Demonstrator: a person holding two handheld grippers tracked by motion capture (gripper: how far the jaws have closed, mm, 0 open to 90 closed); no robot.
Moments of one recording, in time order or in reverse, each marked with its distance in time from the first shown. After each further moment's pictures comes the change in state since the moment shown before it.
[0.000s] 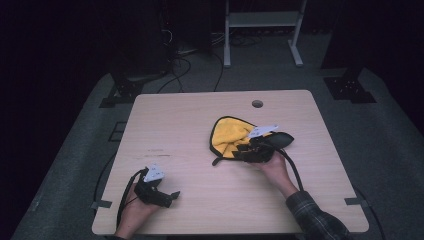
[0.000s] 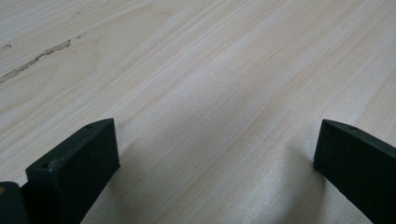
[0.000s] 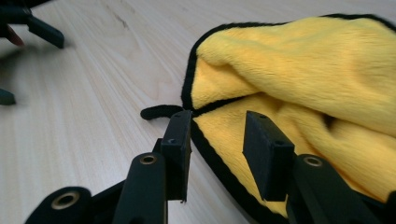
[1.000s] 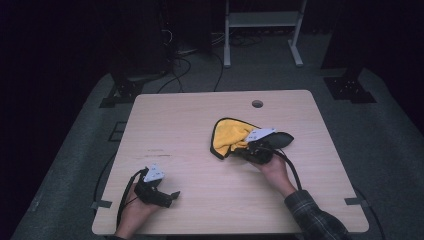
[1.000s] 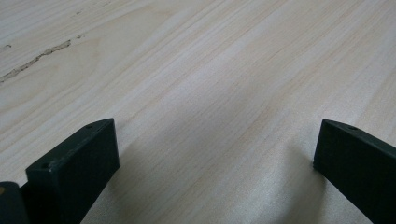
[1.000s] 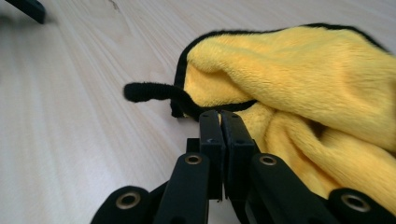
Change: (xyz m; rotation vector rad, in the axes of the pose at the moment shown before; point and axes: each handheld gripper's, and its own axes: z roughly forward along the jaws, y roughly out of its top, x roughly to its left) left arm 0.000 0.000 0.000 0.000 0.000 0.000; right arm 0.004 -0.003 -0.014 0.006 -0.072 -0.096
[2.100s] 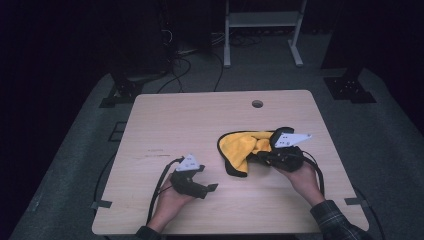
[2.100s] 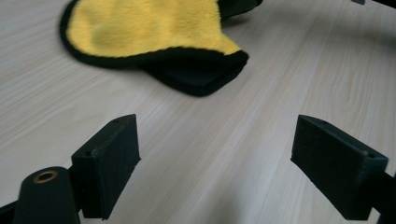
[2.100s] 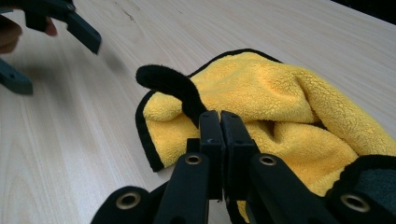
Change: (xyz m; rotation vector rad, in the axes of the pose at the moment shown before) left arm -0.067 0.090 0.049 -0.136 -0.277 0.052; right arm -0.005 -0.028 -0.074 -0.072 0.001 0.009
